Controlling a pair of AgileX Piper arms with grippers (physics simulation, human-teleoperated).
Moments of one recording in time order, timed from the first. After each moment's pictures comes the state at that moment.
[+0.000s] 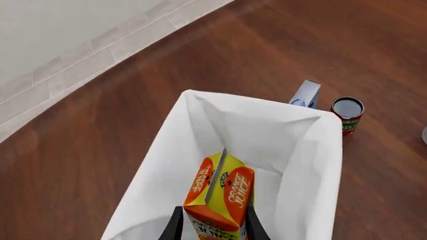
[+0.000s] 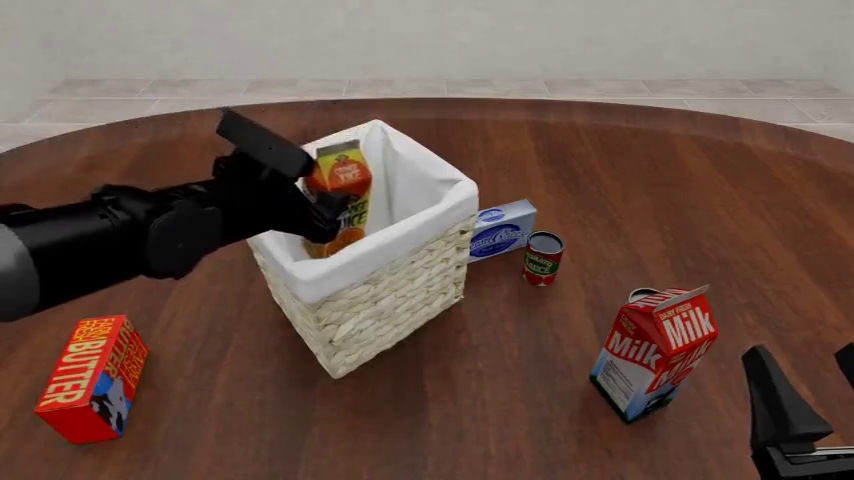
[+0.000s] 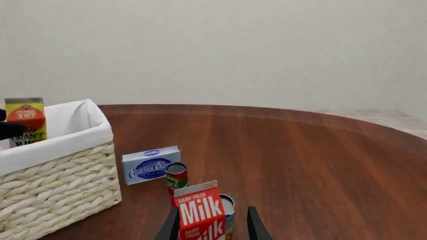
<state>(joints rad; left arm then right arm) -0.40 1.47 -0.97 0.01 0.26 0.04 0.00 -0.03 0.01 0.01</state>
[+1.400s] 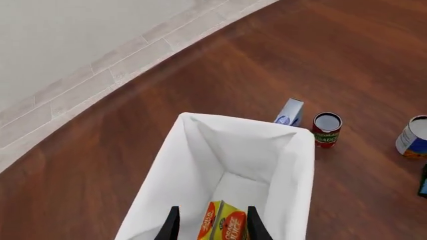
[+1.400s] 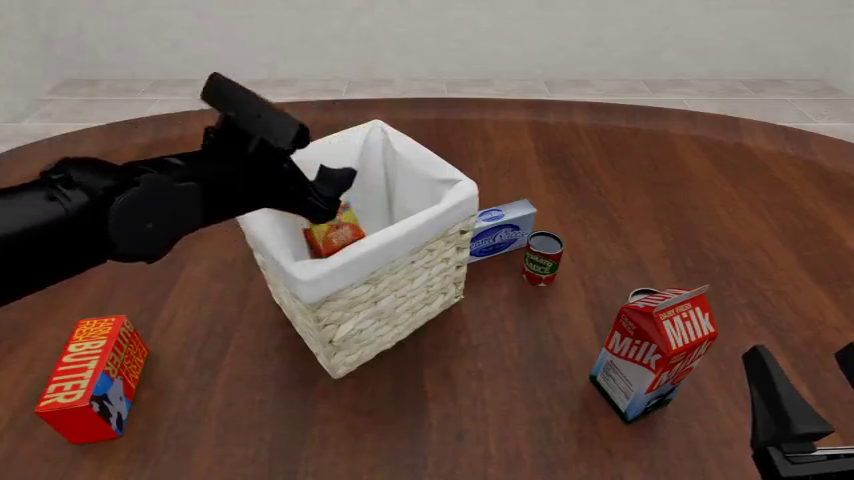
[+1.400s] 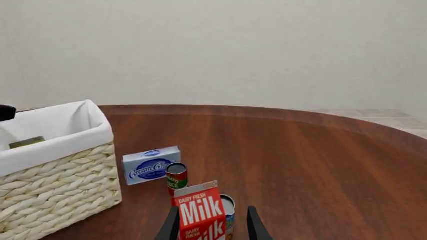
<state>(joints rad) -0.44 1.38 -1.02 0.10 0.27 0.04 0.00 -0.03 0.01 0.01</state>
